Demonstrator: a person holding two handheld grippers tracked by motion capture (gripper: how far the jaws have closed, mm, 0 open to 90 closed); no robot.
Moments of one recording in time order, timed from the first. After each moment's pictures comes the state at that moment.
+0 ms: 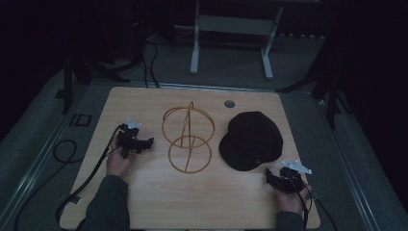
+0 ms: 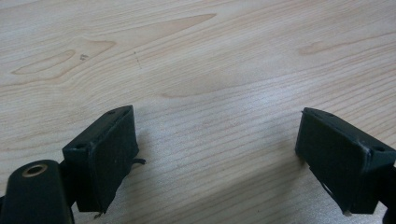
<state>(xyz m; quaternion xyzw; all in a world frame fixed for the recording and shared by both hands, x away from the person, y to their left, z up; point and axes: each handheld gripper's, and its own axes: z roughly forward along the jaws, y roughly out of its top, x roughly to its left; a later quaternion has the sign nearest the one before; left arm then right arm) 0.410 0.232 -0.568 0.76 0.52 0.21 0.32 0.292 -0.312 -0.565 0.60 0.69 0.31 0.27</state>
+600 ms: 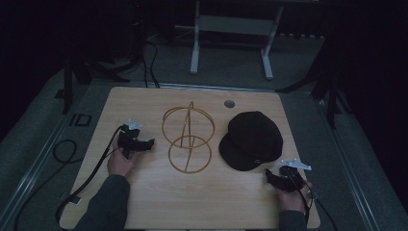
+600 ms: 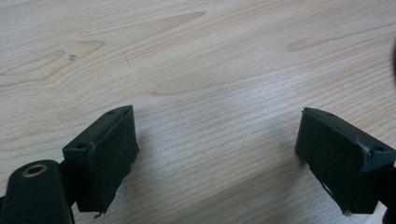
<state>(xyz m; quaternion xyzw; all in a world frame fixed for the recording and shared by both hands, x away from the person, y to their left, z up) 0.407 0.230 -0.568 0.77 0.51 0.21 0.32 0.296 -0.313 -0.559 0.59 0.71 0.29 0.24</state>
